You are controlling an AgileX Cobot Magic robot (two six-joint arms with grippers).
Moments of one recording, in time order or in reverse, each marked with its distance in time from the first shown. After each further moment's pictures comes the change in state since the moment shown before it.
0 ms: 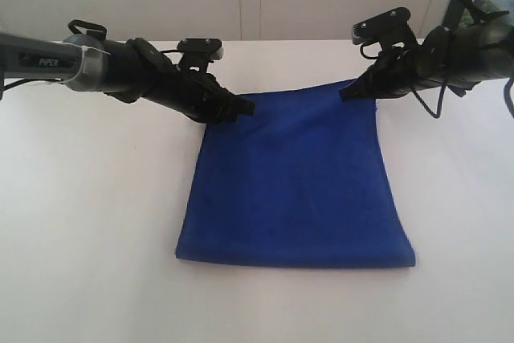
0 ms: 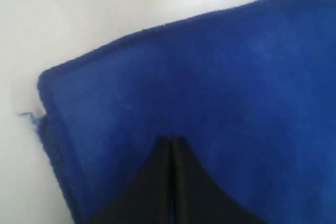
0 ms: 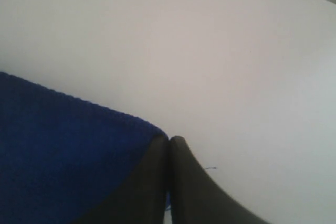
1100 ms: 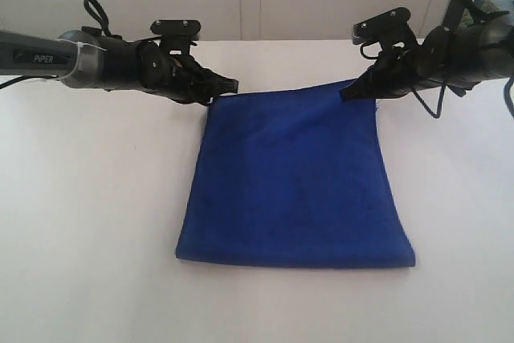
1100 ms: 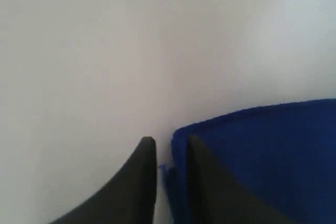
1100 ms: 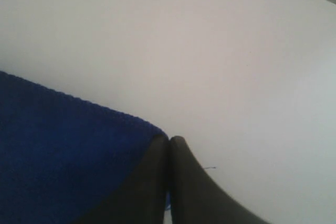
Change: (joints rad) left arm 0.007 -0.009 0.002 0.653 -0.240 -0.714; right arm 0.000 0.000 0.000 0.000 0.002 0.000
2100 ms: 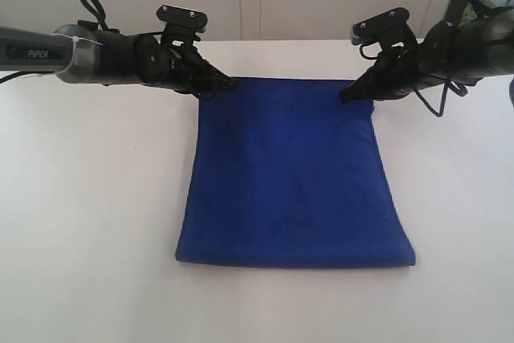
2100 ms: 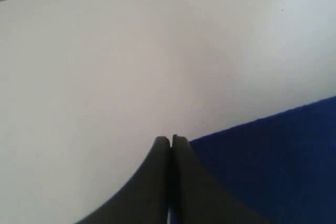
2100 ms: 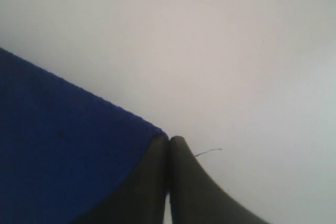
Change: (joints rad) left arm -0.001 -0.022 0.000 0.000 -0.044 0.185; right arm 0.000 -0.019 0.002 0.000 0.064 0.000
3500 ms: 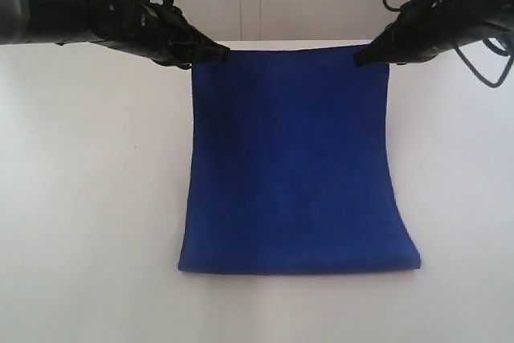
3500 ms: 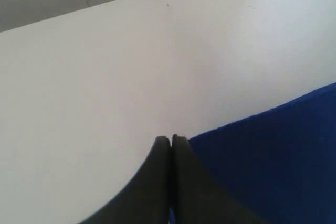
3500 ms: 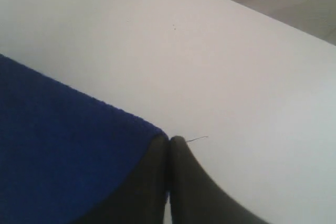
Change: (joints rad) left arm -0.010 -0.295 0.165 -0.004 0.140 -0.004; right arm 0.000 -0.295 0.082 0.000 0.185 0.000
